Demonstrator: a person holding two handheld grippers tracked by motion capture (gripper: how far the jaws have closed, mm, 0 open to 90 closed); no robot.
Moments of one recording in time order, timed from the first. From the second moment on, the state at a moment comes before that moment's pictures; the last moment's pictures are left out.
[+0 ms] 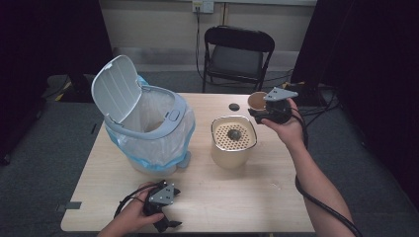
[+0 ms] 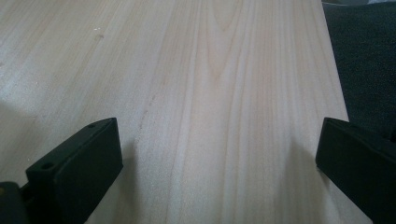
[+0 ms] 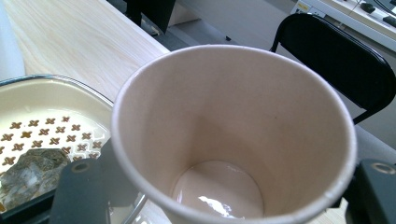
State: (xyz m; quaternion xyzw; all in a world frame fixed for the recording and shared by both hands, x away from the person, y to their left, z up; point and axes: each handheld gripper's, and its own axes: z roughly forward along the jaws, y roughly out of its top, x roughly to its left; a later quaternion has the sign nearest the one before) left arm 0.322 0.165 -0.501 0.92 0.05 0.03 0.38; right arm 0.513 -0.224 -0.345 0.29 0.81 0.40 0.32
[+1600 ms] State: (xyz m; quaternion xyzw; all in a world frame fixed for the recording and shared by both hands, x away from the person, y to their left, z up) left arm 0.322 0.165 -0.501 0.92 0.05 0.02 0.38; right arm 0.502 -0.181 -0.290 0.27 0.83 0.42 0.22
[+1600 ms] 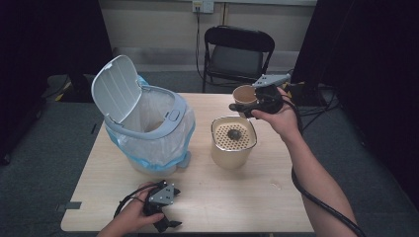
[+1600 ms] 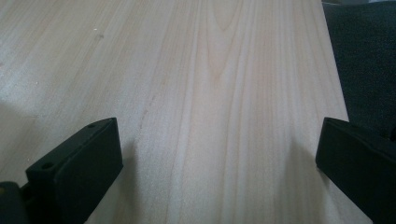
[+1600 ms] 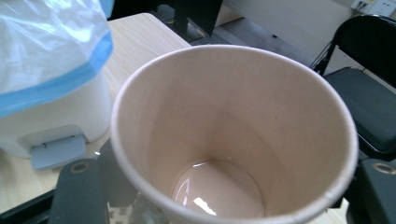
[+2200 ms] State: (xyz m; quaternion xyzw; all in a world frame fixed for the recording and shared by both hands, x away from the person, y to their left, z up) left arm 0.322 0.164 -0.501 0.92 0.05 0.02 0.38; right arm 0.500 -0.154 -0.254 0.25 0.84 0.44 0.18
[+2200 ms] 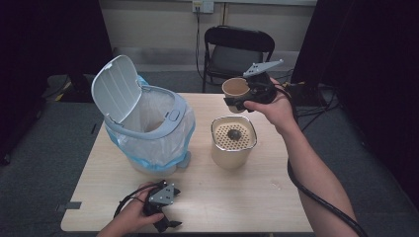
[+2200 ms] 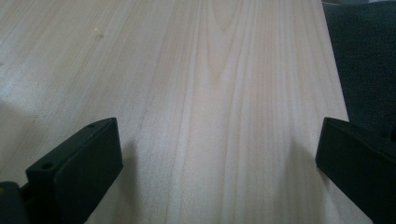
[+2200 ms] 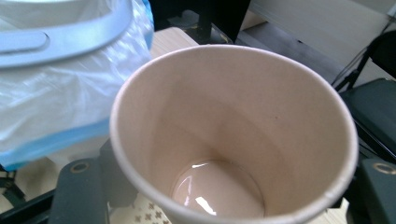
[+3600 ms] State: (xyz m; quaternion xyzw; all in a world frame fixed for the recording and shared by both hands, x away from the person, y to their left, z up) left arm 0.321 0.165 -0.501 0.92 0.05 0.02 0.38; right arm 0.489 -0.069 -0.202 0.18 0.86 0.46 0.13
